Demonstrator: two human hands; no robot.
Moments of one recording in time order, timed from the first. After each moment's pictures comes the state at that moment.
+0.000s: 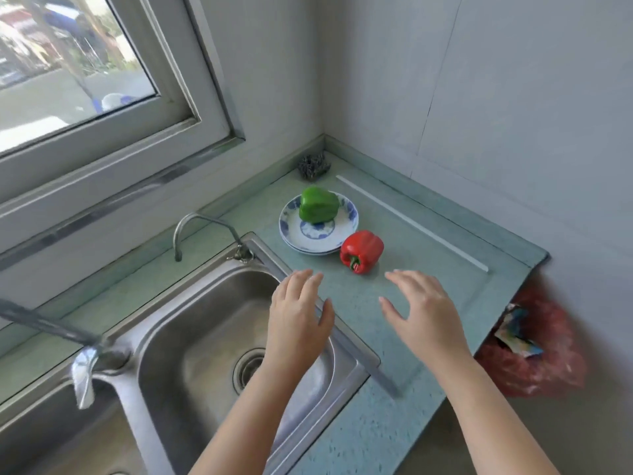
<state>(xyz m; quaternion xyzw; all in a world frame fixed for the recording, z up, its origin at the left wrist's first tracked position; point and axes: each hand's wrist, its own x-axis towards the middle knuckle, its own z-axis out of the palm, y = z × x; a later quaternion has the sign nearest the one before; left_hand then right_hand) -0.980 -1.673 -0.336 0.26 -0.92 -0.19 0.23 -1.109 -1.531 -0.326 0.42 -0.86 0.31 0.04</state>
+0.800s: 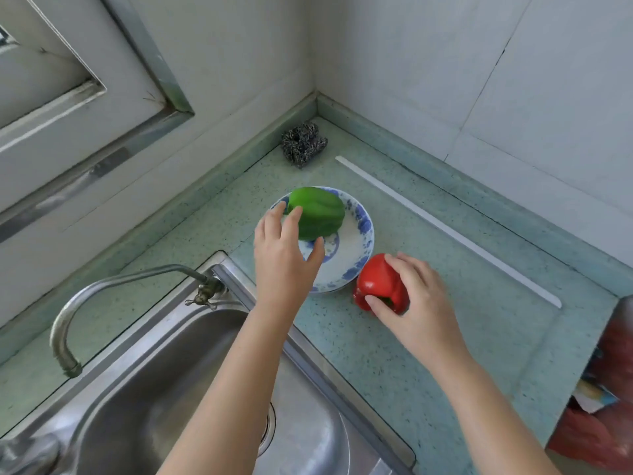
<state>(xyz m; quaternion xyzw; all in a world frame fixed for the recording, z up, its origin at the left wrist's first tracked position) -1.126 -1.818 -0.392 0.31 -0.90 -0.21 0.23 -1.196 -1.636 -0.397 0.33 -0.87 0.36 -0.08</state>
